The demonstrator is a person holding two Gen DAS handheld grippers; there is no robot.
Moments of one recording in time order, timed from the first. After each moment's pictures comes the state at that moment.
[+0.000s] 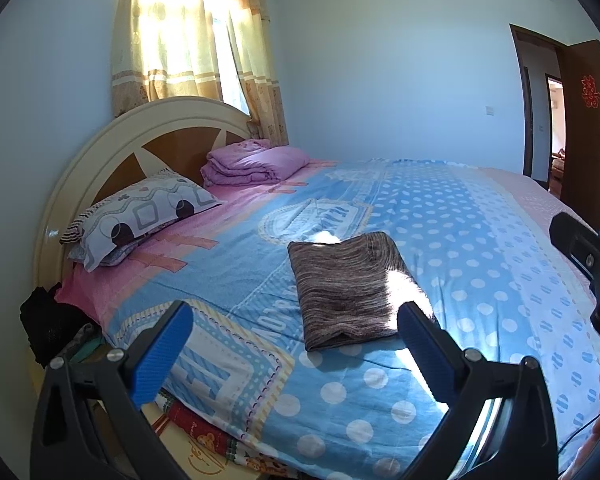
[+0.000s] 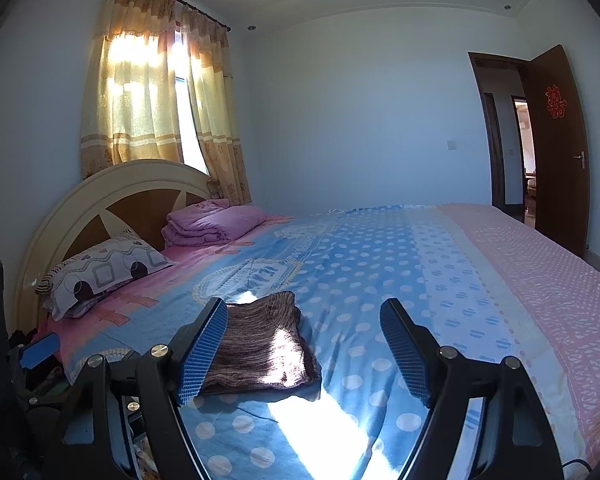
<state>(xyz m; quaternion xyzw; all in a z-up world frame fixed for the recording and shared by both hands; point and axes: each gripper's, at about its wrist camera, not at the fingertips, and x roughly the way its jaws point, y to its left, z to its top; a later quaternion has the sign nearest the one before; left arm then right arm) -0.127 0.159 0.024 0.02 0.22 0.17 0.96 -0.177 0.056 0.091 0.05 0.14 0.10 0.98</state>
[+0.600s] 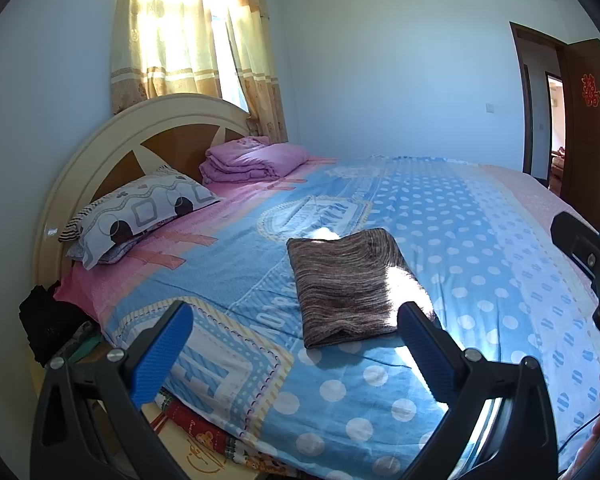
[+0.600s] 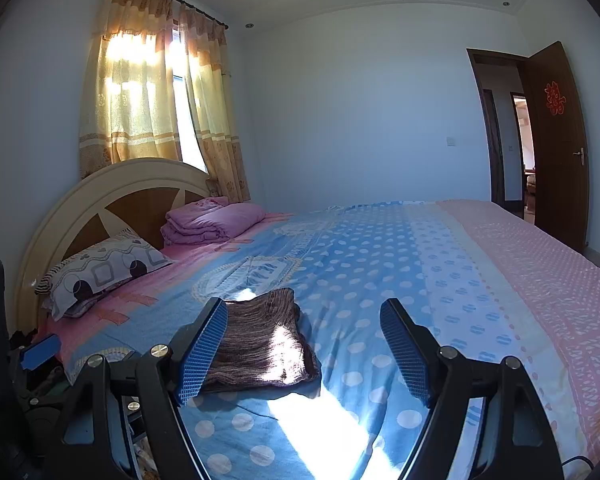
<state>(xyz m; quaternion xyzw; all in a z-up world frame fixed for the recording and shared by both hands) -0.129 0.161 0.019 0.02 0.22 0.17 0.96 -0.176 0.055 0.089 0.05 0.15 0.10 0.98</state>
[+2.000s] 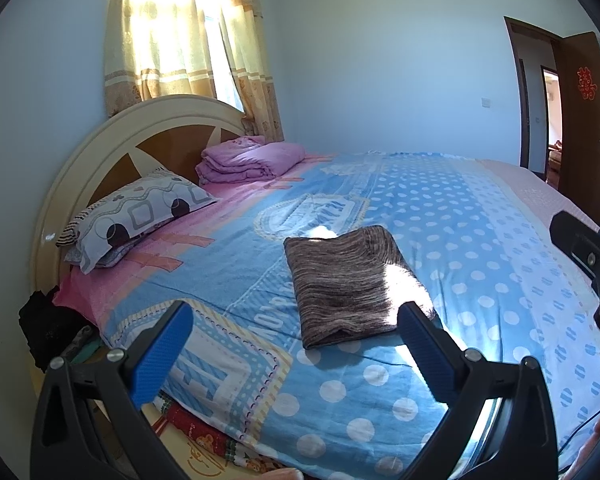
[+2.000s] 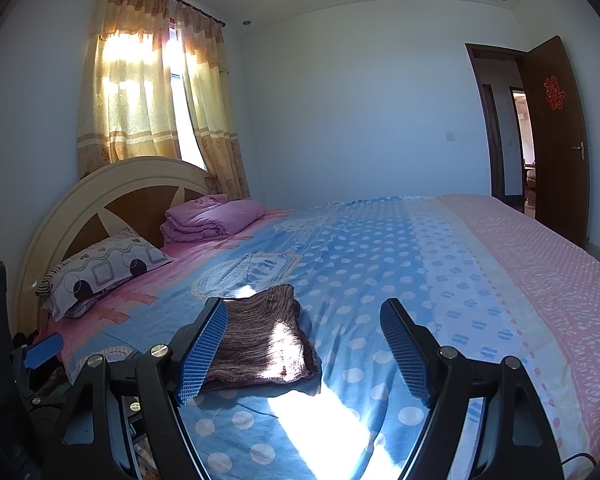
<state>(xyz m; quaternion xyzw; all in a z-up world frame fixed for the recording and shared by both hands) -0.121 0.159 0.014 0.03 0.22 0.16 0.96 -0.176 0.064 0.082 0.05 0.15 0.09 0.98</state>
